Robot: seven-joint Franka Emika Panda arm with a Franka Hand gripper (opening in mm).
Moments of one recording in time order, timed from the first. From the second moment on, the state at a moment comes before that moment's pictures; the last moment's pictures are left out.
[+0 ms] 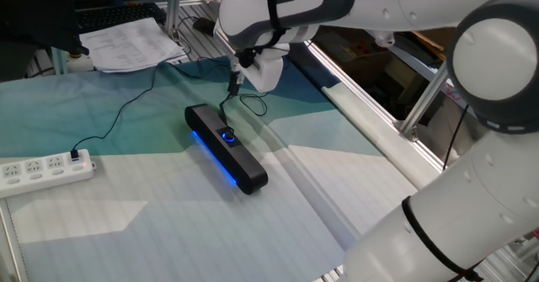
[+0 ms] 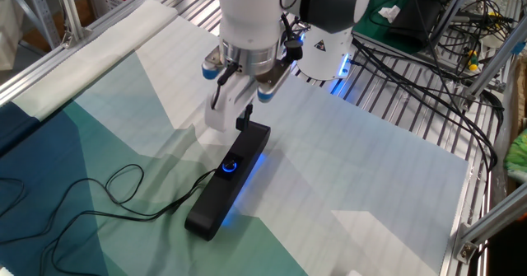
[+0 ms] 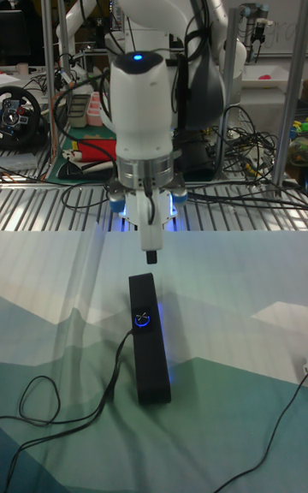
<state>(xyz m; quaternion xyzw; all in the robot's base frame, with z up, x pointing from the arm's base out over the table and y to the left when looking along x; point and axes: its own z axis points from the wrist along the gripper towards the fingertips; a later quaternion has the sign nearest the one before) 0.503 0.008 0.272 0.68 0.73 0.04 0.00</state>
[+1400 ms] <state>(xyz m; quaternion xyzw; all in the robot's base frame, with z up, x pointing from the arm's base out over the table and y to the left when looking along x) 0.499 0.010 0.182 0.65 0.76 0.03 0.03</state>
